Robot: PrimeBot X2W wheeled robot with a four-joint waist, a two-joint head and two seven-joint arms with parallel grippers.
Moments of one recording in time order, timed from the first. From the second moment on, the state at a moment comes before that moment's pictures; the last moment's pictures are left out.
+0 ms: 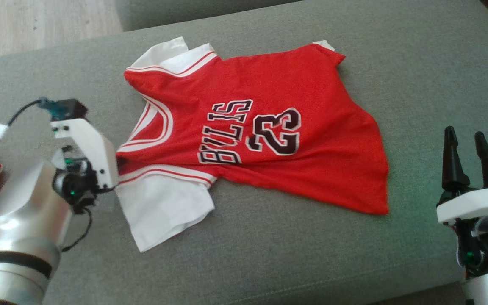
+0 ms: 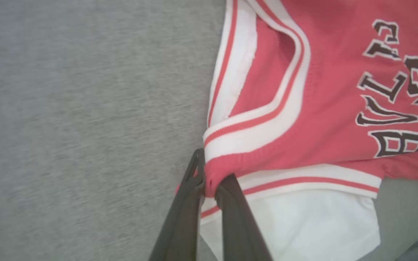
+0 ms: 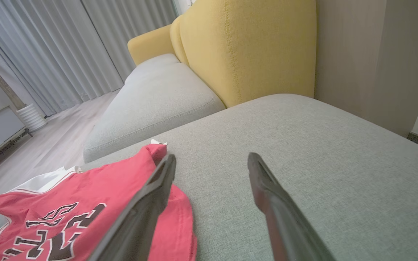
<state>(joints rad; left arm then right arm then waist) -0.75 0.29 -0.53 0.94 -0.79 -0.12 0.58 -0.15 -0.14 -0.12 0.21 0.41 0.12 -0.01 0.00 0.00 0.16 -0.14</state>
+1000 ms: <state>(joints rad) -0.44 0.36 -0.46 0.50 -0.65 0.07 -0.24 -0.04 -0.17 -0.01 0.09 0.37 0.12 -0.18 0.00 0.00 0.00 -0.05</state>
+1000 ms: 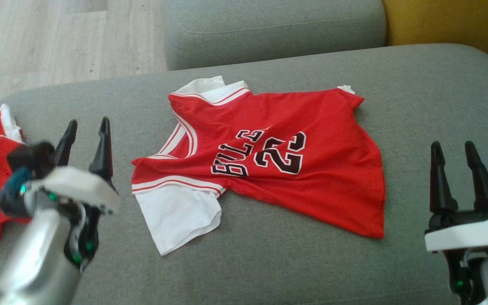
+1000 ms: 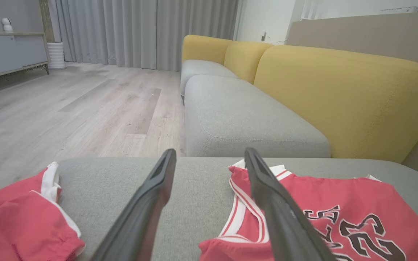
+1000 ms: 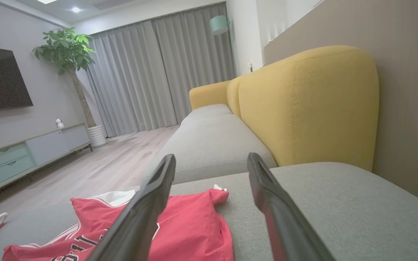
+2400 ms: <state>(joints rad) -0.10 0.14 -0.17 0.33 -0.53 0.04 0.30 0.05 -0.20 0.09 0.31 0.40 0.12 0.24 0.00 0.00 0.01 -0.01</state>
